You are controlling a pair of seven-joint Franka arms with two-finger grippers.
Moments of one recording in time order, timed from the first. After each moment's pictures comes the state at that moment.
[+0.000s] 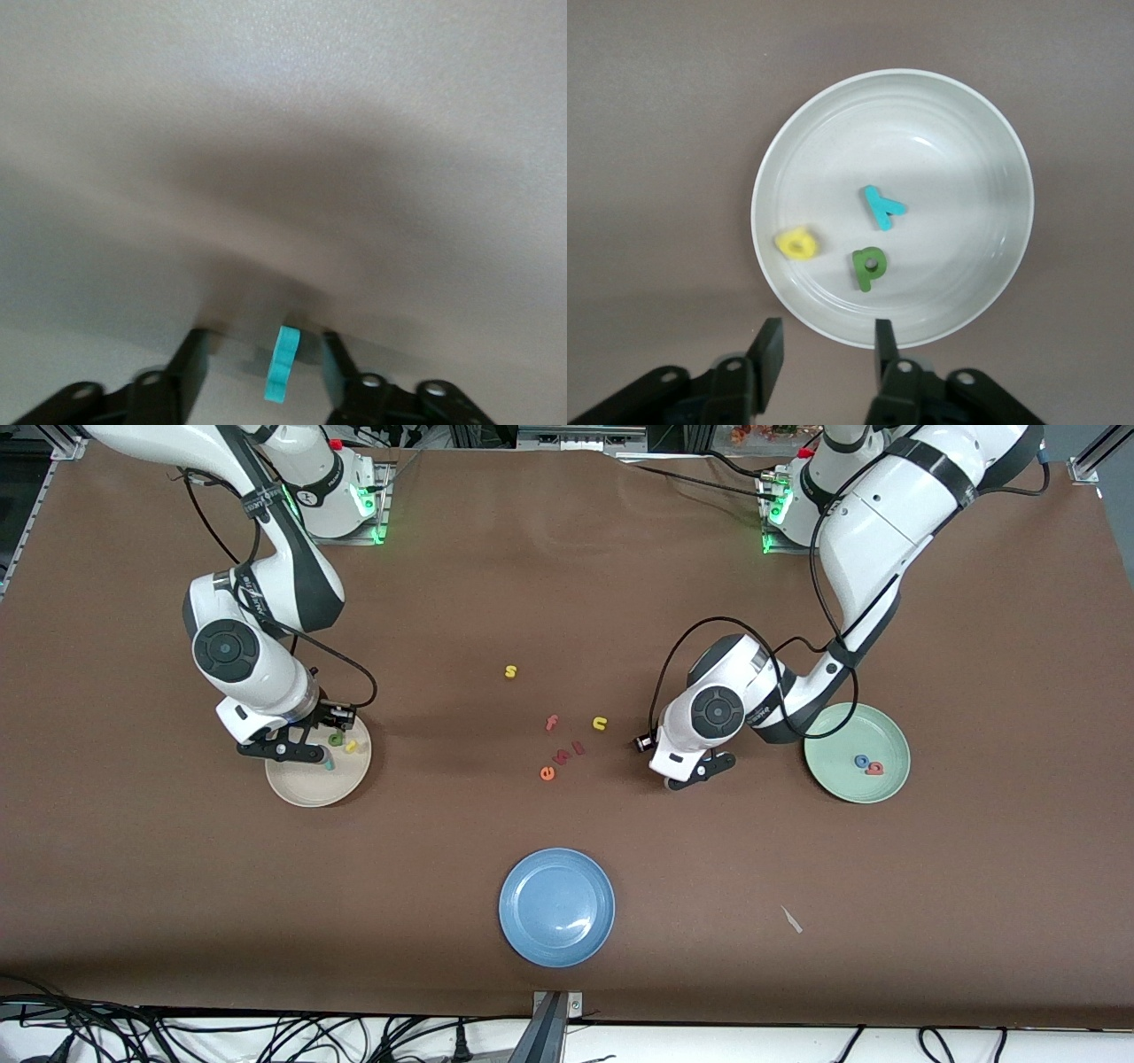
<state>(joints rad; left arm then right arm) -0.04 0.78 -0.55 -1.74 0.24 2.24 -1.08 -0.06 0.30 0.31 -2.06 -0.21 2.22 0.46</state>
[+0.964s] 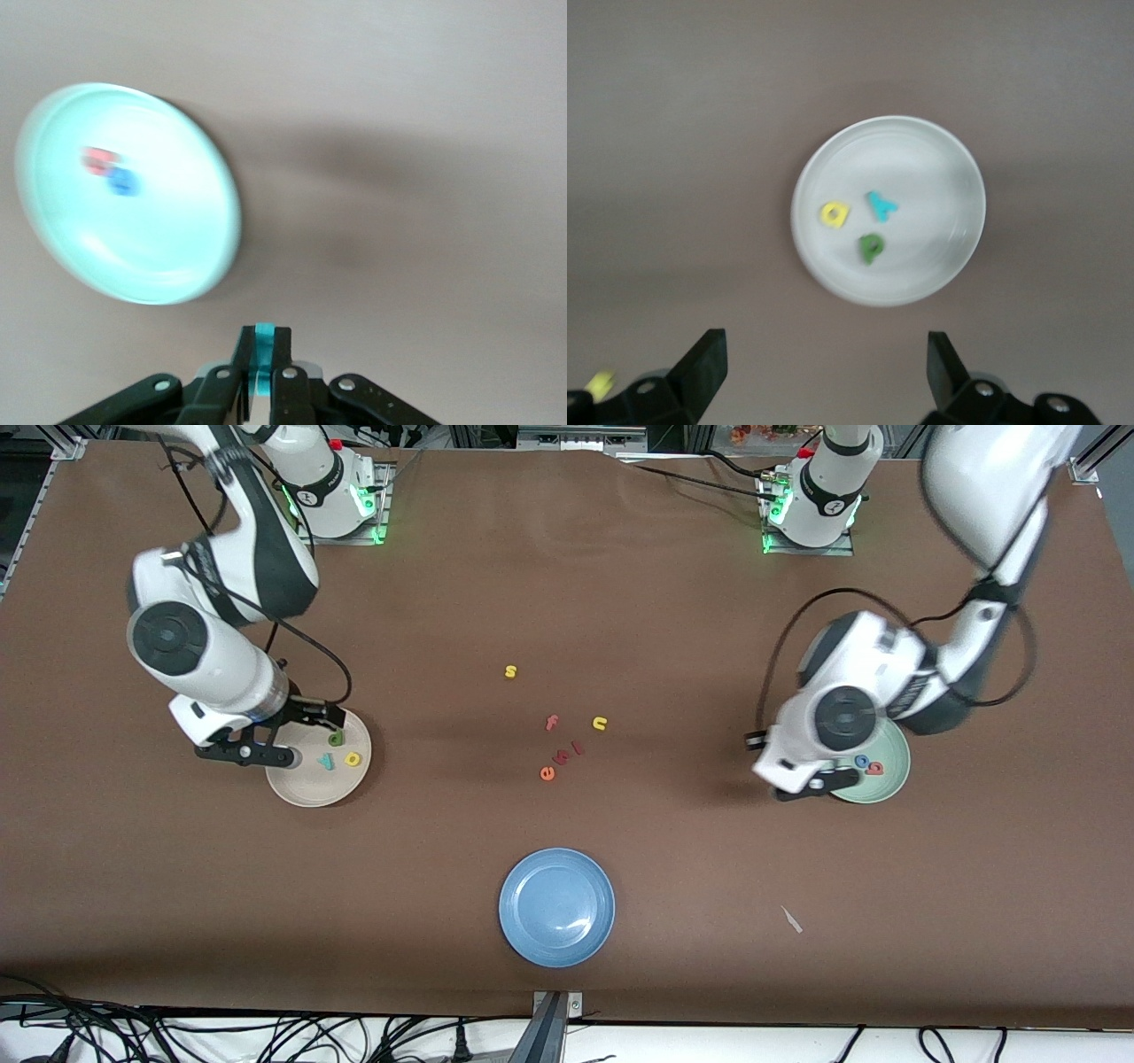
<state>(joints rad) 0.24 0.49 -0.56 -1.69 0.30 1.76 -0.60 -0.06 0.24 0.33 -1.75 -0.09 1.83 0.34</state>
